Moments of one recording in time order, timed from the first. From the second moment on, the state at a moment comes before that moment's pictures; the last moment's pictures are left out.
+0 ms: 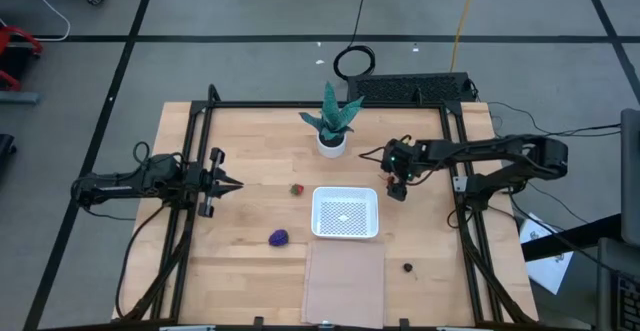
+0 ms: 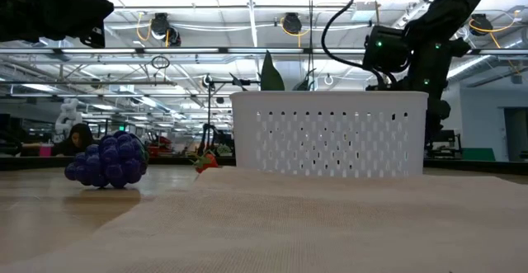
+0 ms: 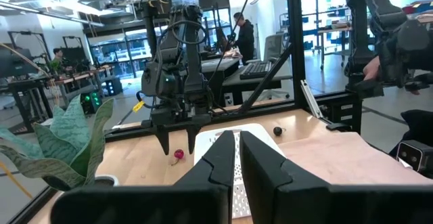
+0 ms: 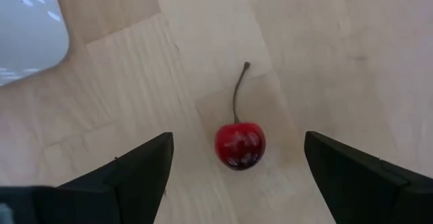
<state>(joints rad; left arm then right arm) 0.03 0.01 0.11 0.00 0.18 0.13 -0.32 1.35 0.58 -0.48 -0.05 0.05</state>
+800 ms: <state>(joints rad) 0.03 0.01 0.11 0.00 0.17 0.13 -0.32 1.40 0.57 -0.44 0.00 0.01</state>
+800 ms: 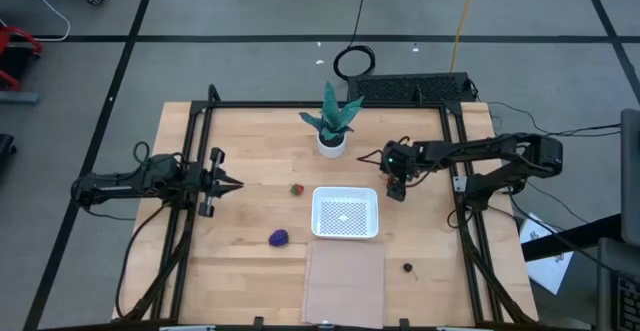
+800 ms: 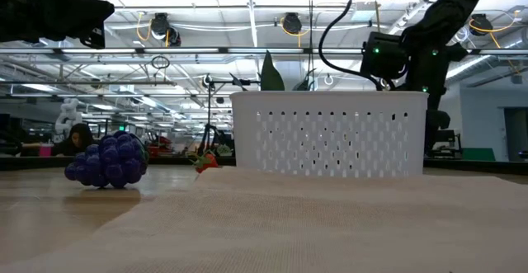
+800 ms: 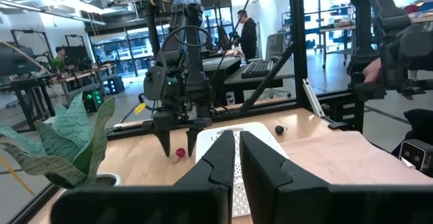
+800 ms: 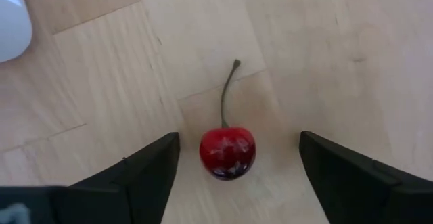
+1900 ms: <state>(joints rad) 0.03 0.01 0.11 0.00 0.17 0.13 -0.32 1.33 0.53 -0.41 0.03 0.02</state>
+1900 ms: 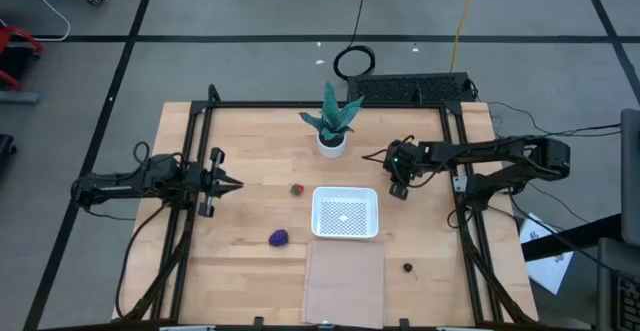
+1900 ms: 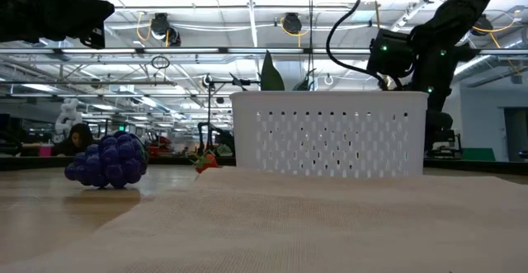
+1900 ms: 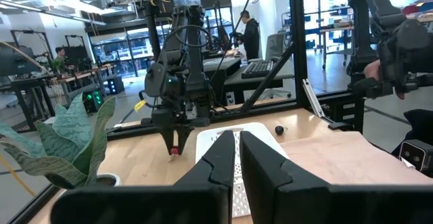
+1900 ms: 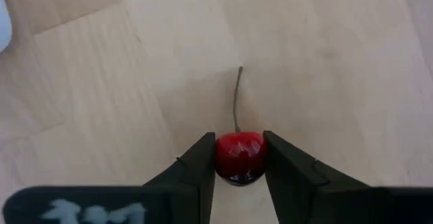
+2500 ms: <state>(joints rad) 0.03 0.01 0.11 0.00 0.17 0.13 -0.32 1.30 0.64 -0.50 -0.03 0.05</state>
